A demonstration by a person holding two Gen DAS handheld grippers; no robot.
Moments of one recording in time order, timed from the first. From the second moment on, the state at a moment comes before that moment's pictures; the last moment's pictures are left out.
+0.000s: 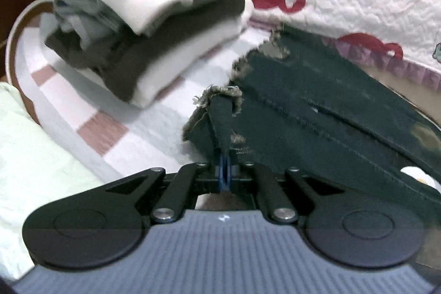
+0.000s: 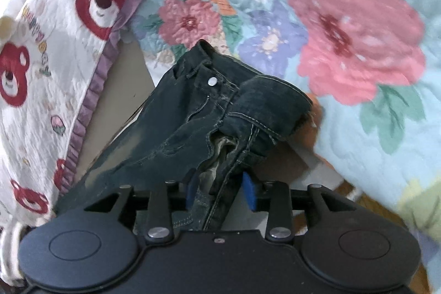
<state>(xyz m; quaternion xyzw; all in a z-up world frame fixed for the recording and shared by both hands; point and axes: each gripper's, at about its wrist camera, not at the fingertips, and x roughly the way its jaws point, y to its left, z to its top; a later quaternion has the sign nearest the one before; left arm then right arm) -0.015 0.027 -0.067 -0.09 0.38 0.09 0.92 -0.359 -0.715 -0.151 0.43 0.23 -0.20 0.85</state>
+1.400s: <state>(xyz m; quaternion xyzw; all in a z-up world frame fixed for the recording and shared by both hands) -0.027 0.026 -0.042 -0.10 0.33 0.08 0.94 -0.299 -0.687 -0.120 0.38 0.14 -0.11 0.91</state>
